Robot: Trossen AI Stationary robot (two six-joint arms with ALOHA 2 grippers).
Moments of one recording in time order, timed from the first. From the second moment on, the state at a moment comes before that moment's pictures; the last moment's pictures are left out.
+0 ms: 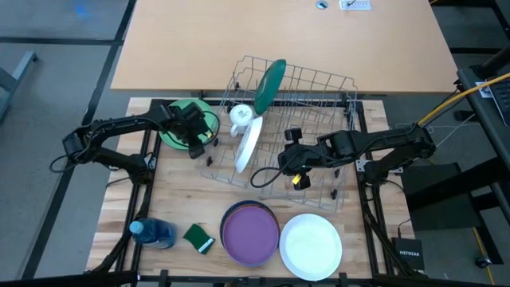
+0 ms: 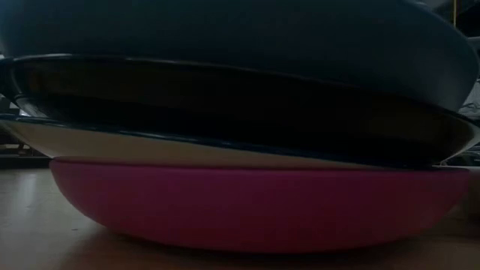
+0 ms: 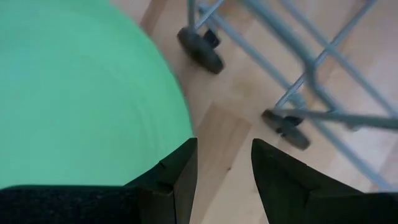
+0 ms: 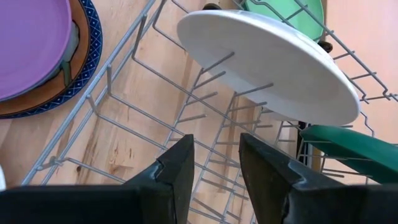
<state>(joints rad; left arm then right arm) 0.59 1.29 0.83 -0.80 0.07 0.09 0.20 1.50 1.55 -1.02 0.34 -0.24</state>
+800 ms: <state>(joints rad) 0.60 1.28 0.75 -0.99 -0.09 0.19 0.20 1.50 1.55 -1.02 0.35 -0.24</state>
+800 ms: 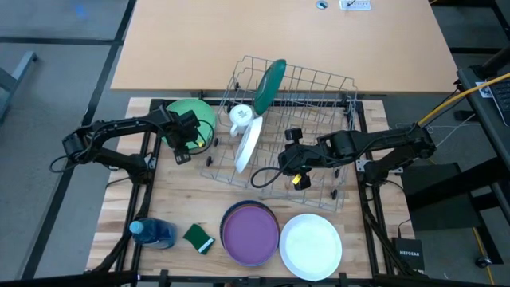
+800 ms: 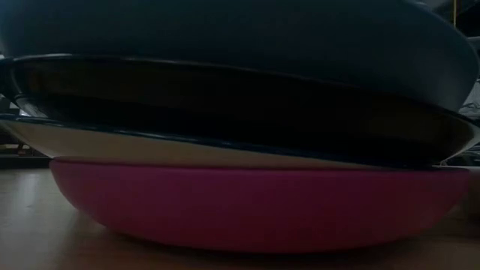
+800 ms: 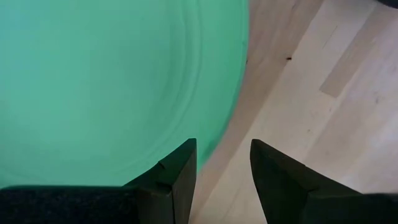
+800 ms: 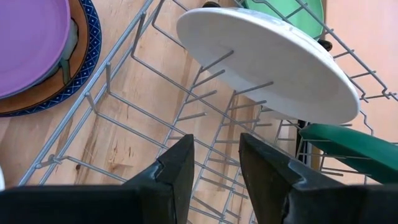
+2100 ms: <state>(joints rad) 0.60 1.38 0.75 -0.96 -0.12 0.20 0.19 1.50 1.55 -1.02 0.35 -0.24</state>
